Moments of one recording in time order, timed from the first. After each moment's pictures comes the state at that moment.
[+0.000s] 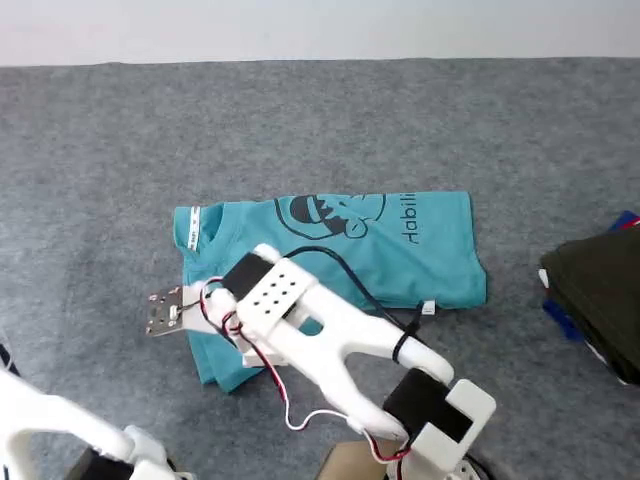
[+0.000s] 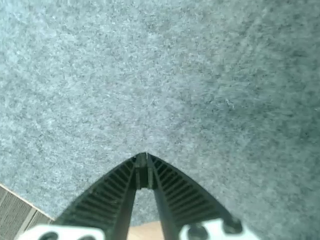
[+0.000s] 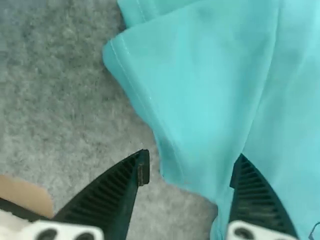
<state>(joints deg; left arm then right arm) -66.7 -24.9 35.5 80.0 -22.5 -54.5 7.5 9.1 80.8 42.0</state>
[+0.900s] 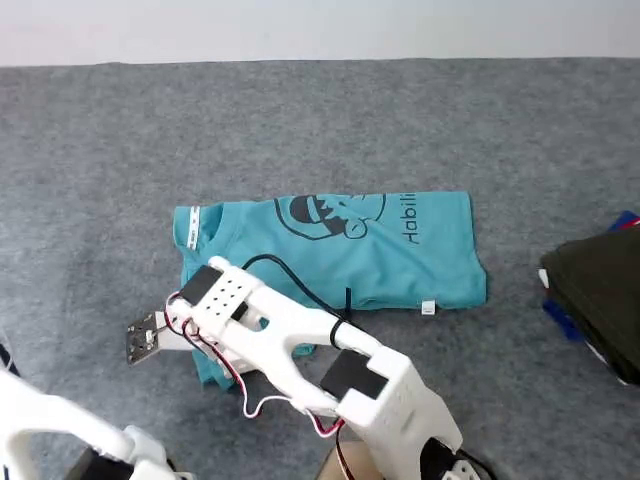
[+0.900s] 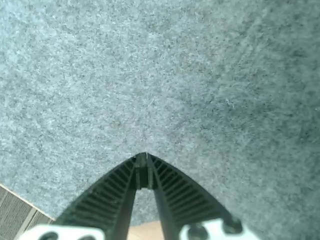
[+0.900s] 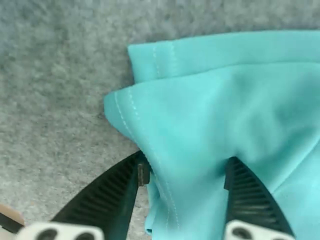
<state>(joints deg) -66.7 -24.9 35.5 80.0 -22.6 -58.8 31.7 -8.4 83.0 47.8</state>
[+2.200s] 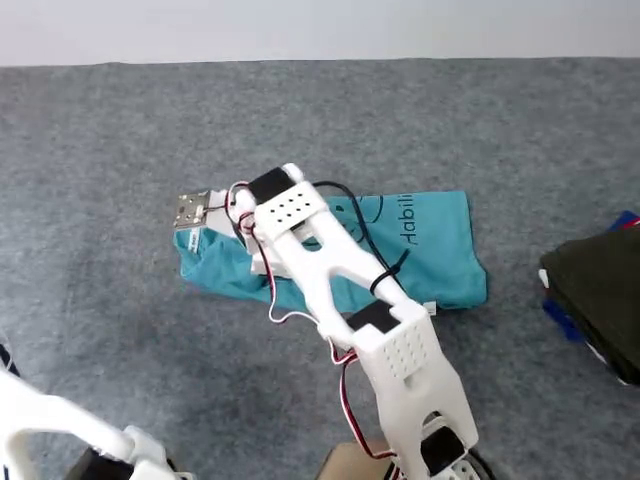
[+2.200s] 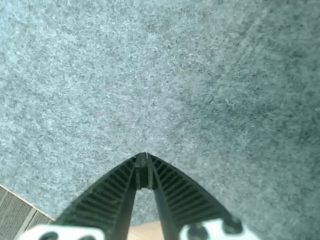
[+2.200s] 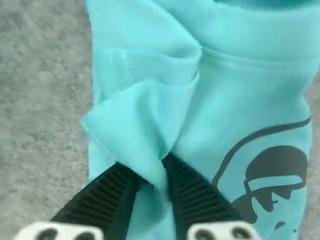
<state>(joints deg) -66.7 -24.9 35.5 80.0 -22.6 -38.0 41.4 -34.0 85.5 48.0</state>
